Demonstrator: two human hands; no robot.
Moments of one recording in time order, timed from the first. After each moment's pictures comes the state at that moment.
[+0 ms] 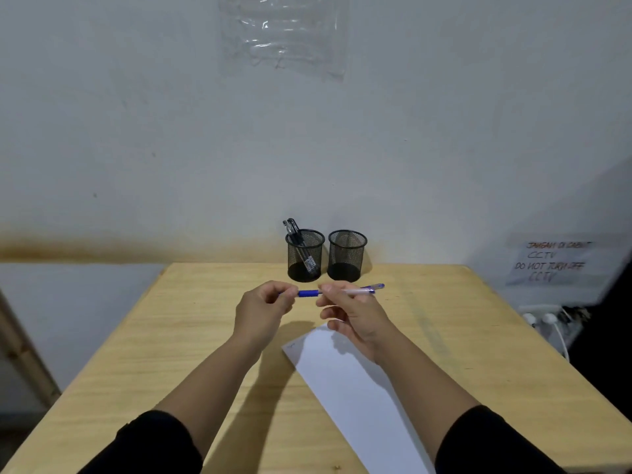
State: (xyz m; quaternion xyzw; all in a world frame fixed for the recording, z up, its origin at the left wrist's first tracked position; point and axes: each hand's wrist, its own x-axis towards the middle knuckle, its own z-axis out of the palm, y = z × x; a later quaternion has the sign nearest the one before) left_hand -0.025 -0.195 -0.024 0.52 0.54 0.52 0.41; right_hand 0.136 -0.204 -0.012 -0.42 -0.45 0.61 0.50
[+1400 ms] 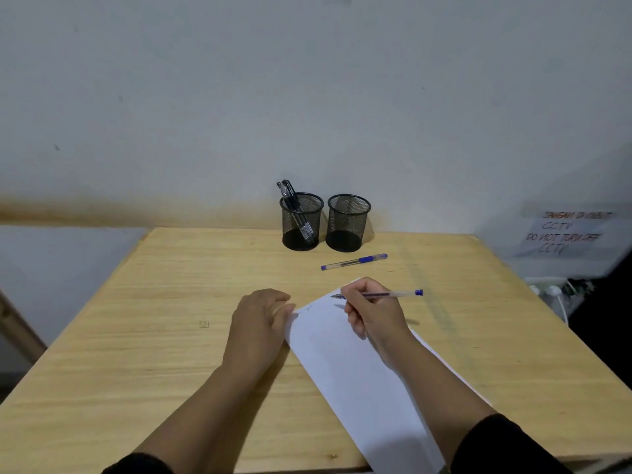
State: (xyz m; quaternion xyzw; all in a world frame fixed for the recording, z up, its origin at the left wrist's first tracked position) left_hand -0.016 -0.195 -0.078 0.65 0.61 0.42 0.15; right_hand 0.167 -0.193 -0.053 -0.53 -0.45 0.50 0.51
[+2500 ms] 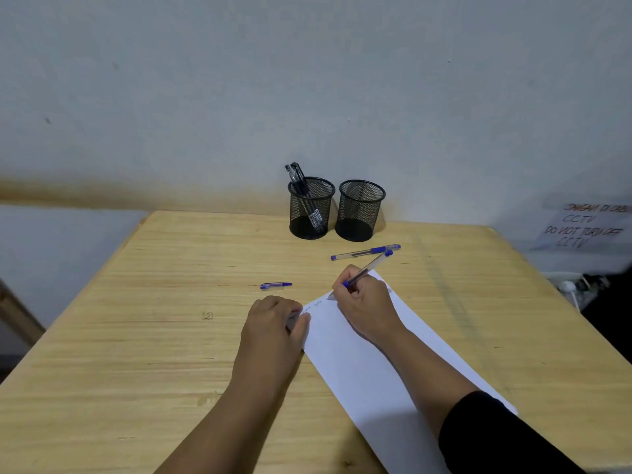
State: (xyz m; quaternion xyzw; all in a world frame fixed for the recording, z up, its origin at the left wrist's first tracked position) left_hand -0.013 -0.203 -0.115 0.67 0.62 0.39 0.10; right_hand 0.141 -0.163 -0.086 -0.59 -0.65 0.30 0.37
